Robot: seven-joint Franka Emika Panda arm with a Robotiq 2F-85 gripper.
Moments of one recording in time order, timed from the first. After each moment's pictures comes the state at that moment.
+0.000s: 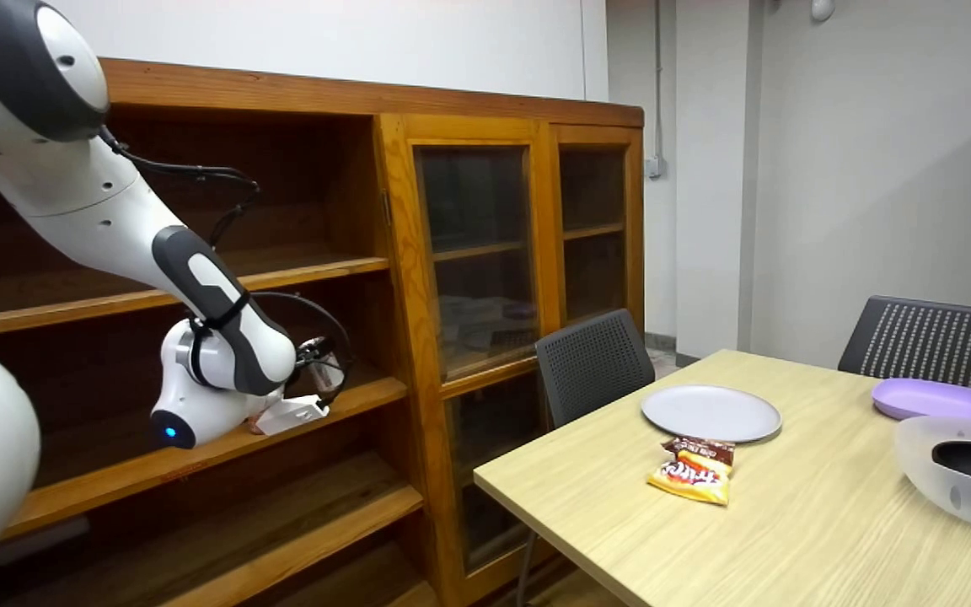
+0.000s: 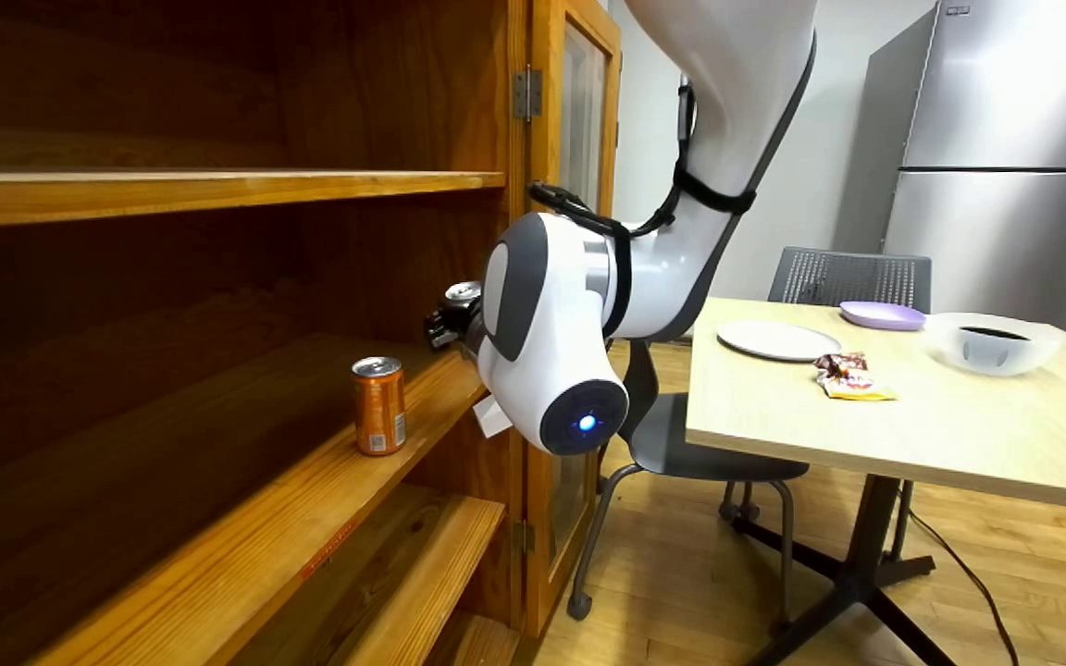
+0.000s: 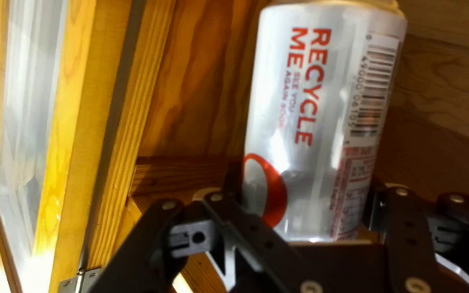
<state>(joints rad) 0.72 0.68 -0.23 -1.96 -2.61 2.08 2.61</state>
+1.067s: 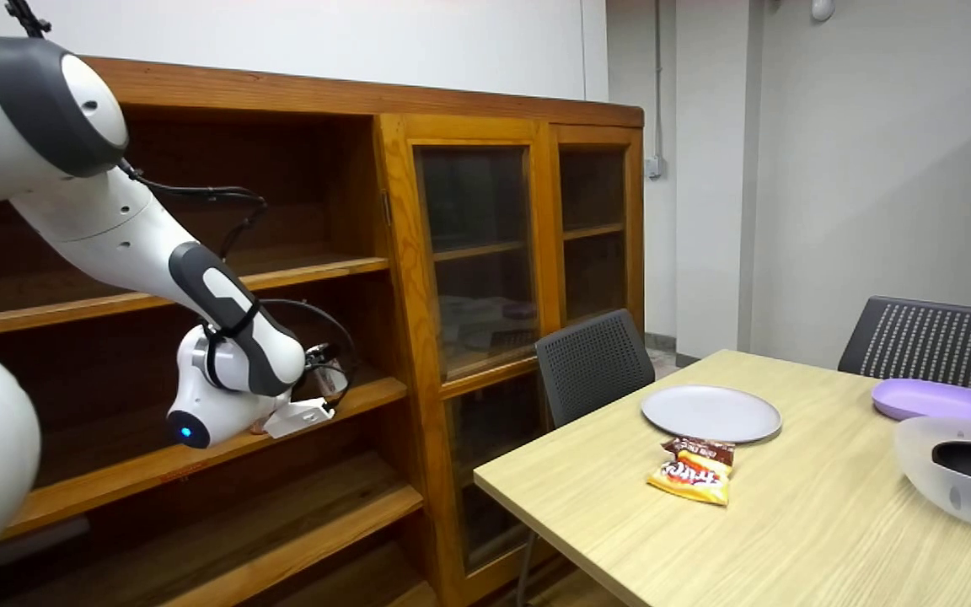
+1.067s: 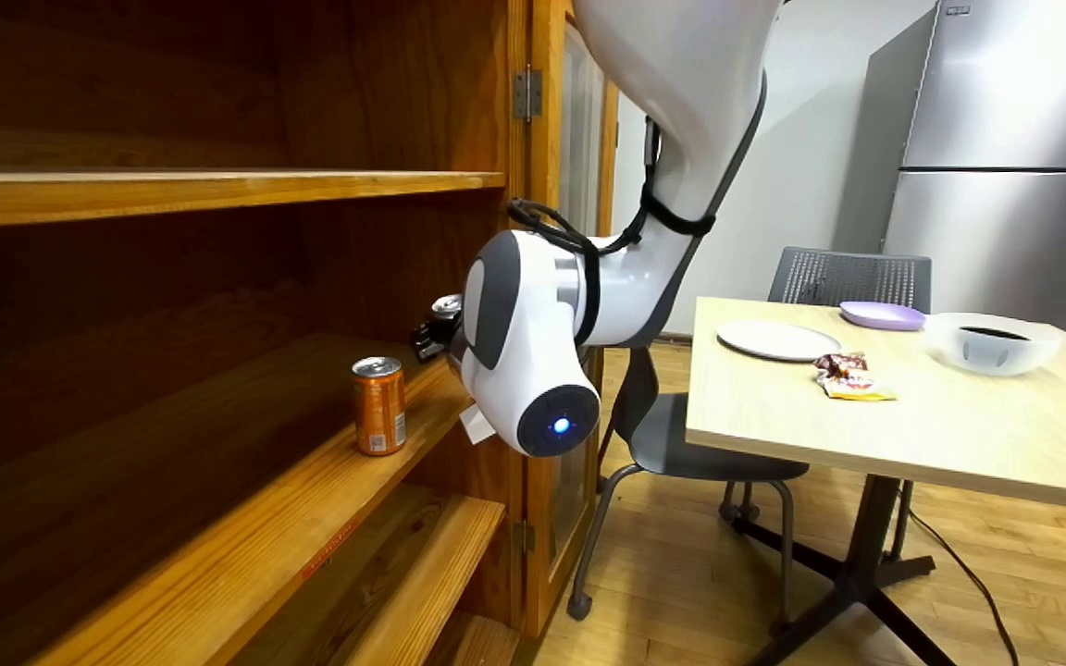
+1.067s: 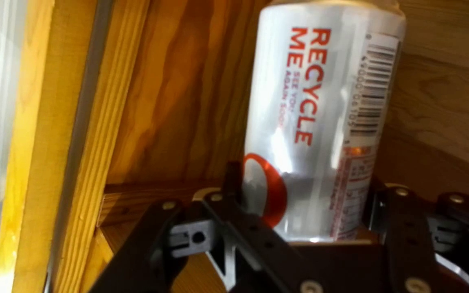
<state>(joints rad) 0.72 0.78 -0.25 -1.82 -2.61 2.15 2.61</state>
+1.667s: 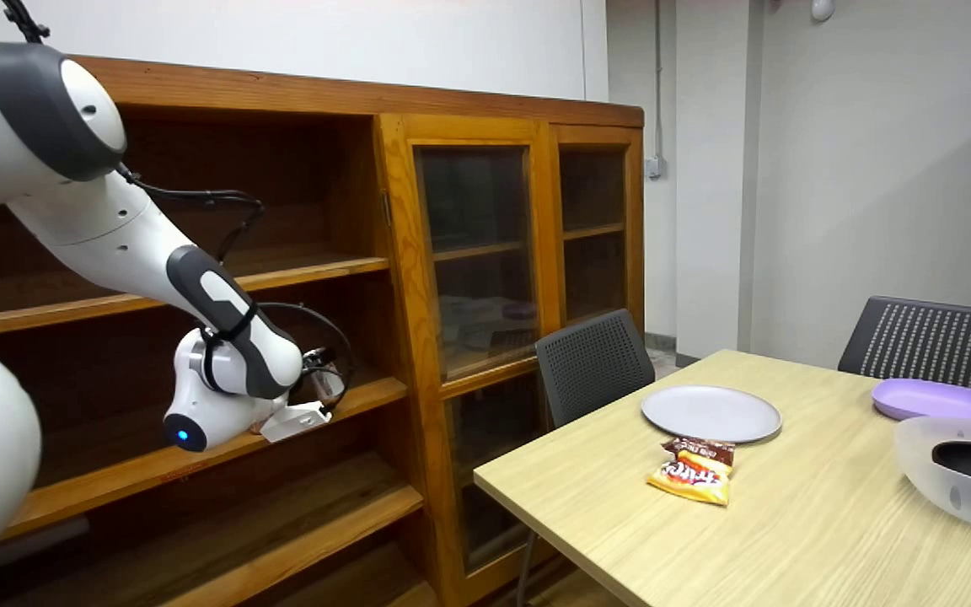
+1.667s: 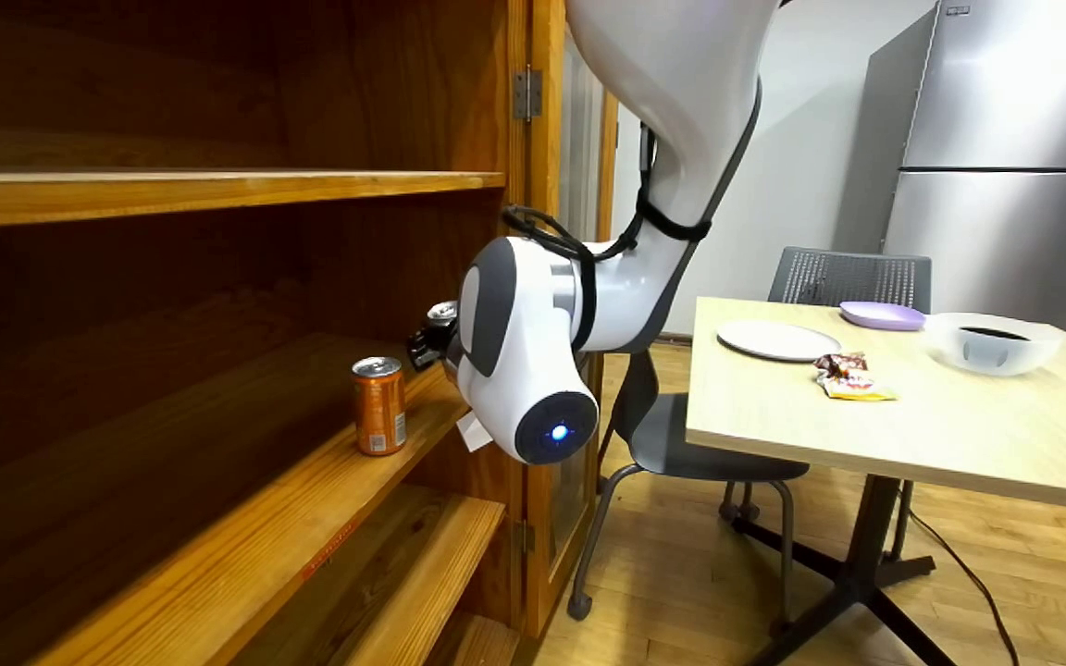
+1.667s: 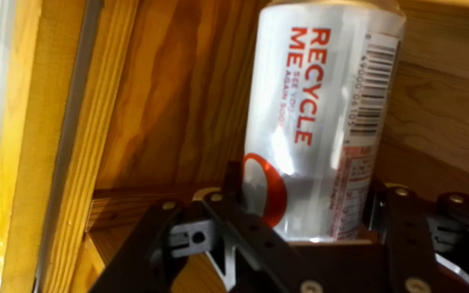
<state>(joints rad) 0.73 0.80 -0.25 -1.82 -2.61 2.16 2.61</state>
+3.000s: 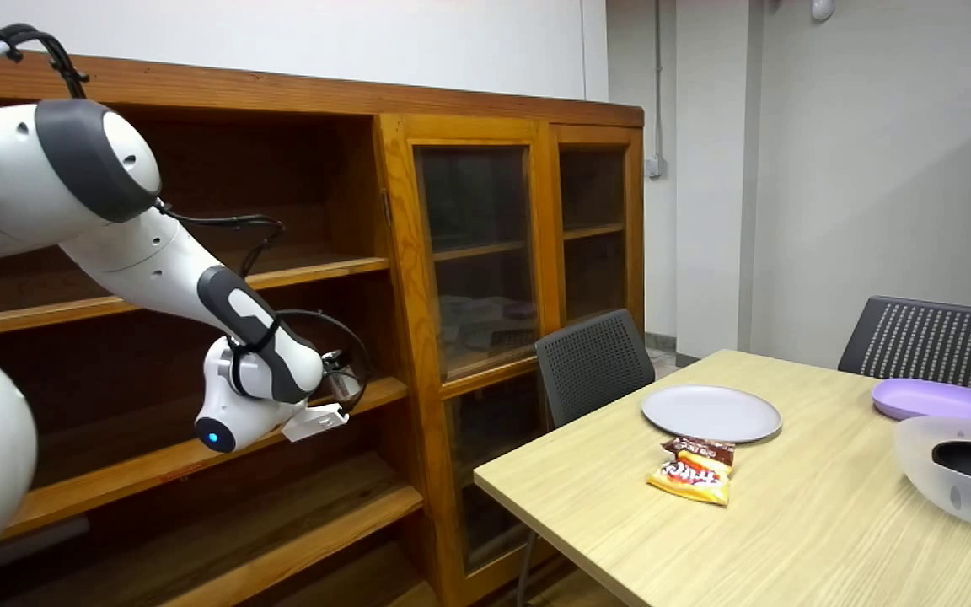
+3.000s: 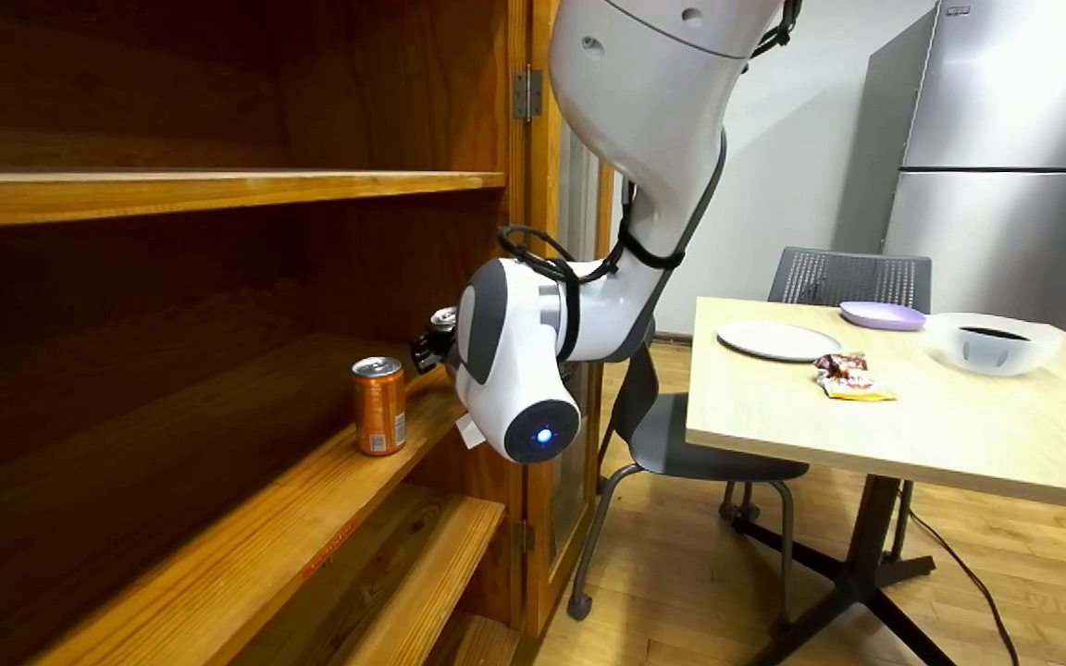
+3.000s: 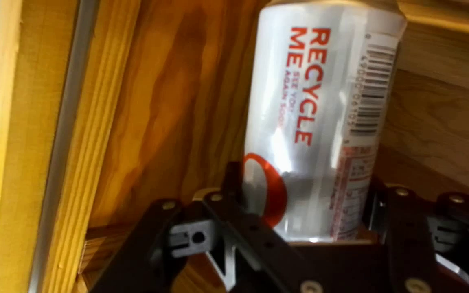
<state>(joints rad) 0.68 0.92 -0.25 -1.64 -2.61 2.19 2.61</state>
